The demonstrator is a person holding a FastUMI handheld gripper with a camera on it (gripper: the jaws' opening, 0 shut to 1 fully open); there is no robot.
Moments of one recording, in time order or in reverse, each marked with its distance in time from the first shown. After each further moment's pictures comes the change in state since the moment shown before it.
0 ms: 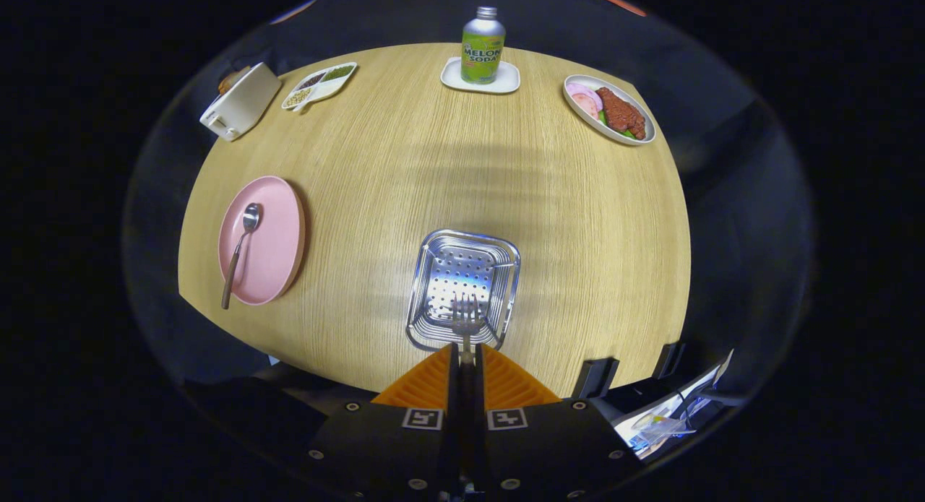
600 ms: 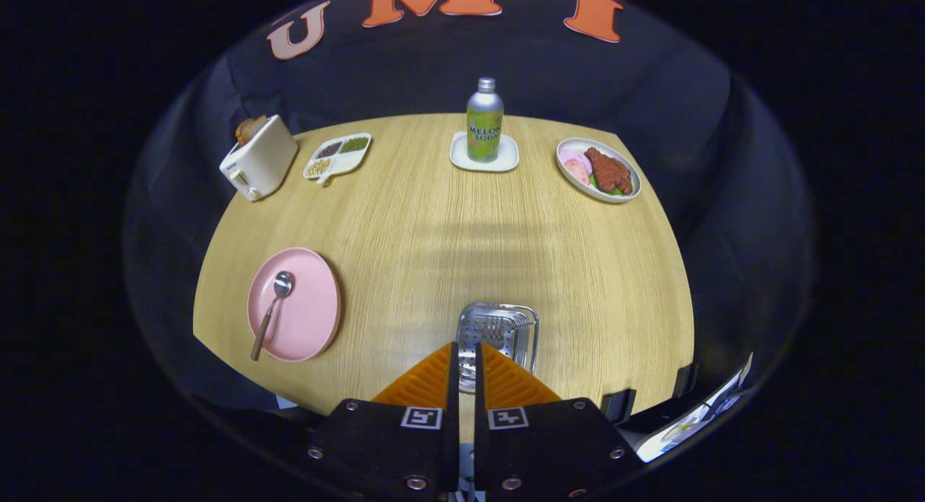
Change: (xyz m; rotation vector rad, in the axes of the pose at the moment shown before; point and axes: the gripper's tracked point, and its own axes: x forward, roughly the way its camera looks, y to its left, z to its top) arm -0.039 0.035 0.057 0.095 -0.400 0.039
